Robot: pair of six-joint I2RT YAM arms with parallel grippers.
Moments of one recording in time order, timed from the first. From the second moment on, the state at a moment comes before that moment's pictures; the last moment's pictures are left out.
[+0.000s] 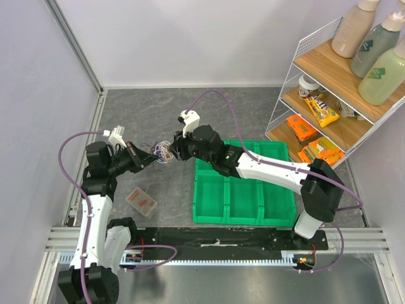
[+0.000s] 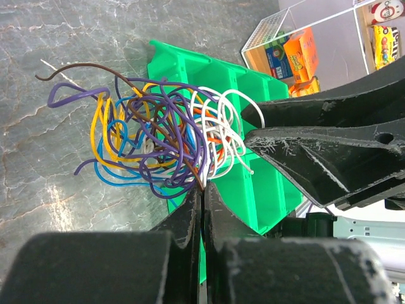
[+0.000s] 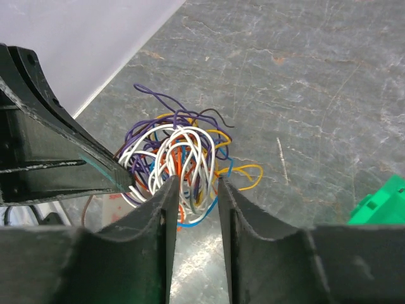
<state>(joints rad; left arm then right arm) 0.14 0.75 0.62 -0.35 0.79 -0.56 1.01 1.68 1.26 0.14 0.09 0.37</state>
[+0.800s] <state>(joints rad) 0.14 0.77 0.56 -0.35 0.78 -0.61 0.99 1.68 1.28 0.06 -0.02 0.43</state>
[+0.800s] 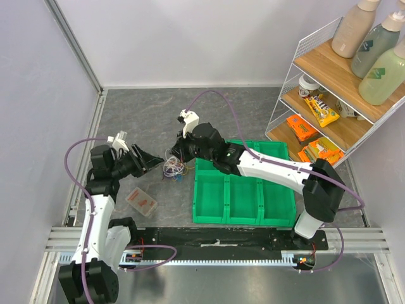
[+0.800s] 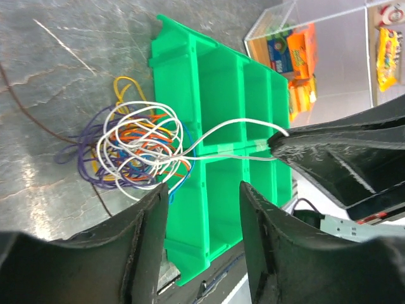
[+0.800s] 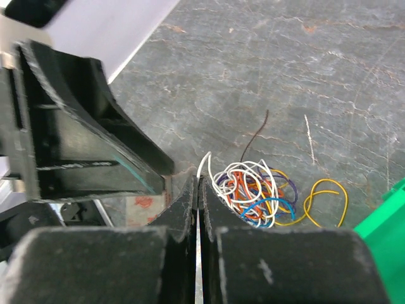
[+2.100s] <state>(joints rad) 0.00 0.63 0.37 -0.09 0.63 -0.88 0.99 1.61 1.76 0.06 -0.15 0.44</state>
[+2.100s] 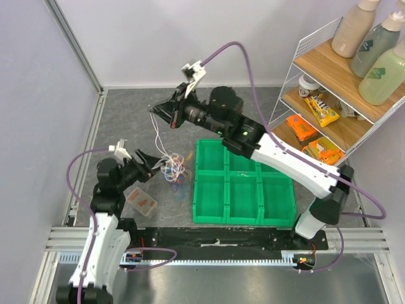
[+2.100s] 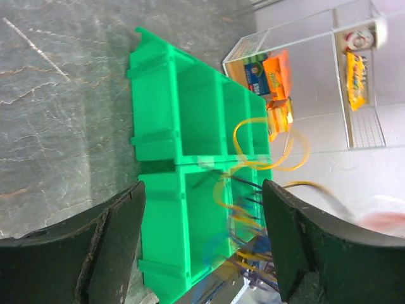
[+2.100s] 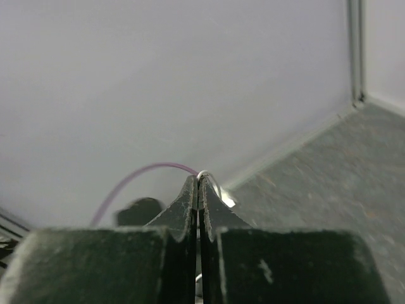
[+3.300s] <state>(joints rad) 0.00 0.81 0.65 -0.42 0.47 -0.69 0.77 2.08 1.96 -0.18 -0.03 0.38</state>
